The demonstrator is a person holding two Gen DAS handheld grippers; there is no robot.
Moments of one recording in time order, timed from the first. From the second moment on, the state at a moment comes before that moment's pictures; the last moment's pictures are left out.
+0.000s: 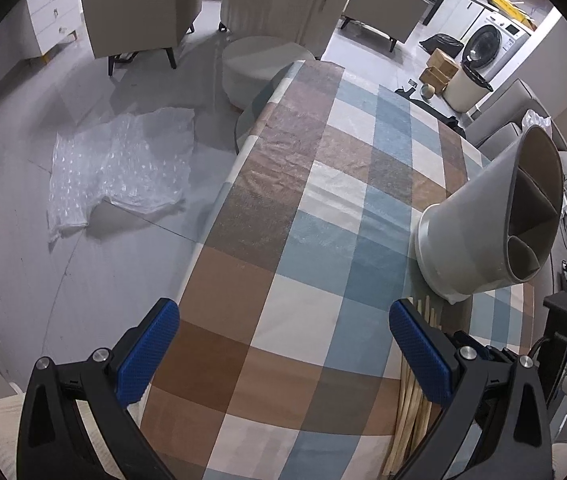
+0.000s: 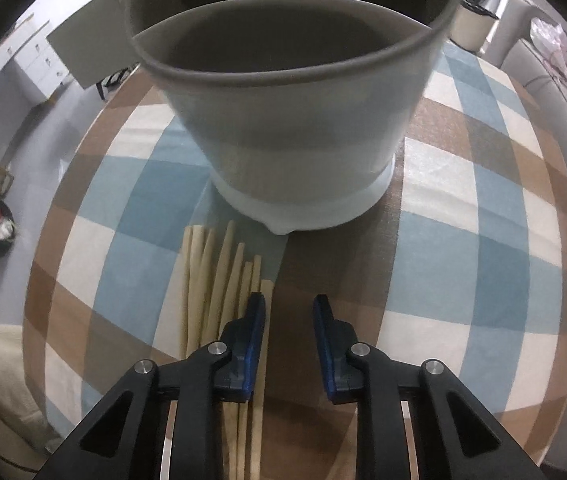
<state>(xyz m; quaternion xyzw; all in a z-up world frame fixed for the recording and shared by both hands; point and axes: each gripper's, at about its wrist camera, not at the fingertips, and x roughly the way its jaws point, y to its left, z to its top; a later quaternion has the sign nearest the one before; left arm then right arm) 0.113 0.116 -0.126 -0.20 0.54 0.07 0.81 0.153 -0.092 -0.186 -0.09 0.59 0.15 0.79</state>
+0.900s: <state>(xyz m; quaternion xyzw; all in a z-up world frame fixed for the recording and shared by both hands) 0.121 0.066 -0.154 -0.15 0.60 0.04 0.78 0.130 -0.182 -0.132 0.12 0.55 0.13 0.82</state>
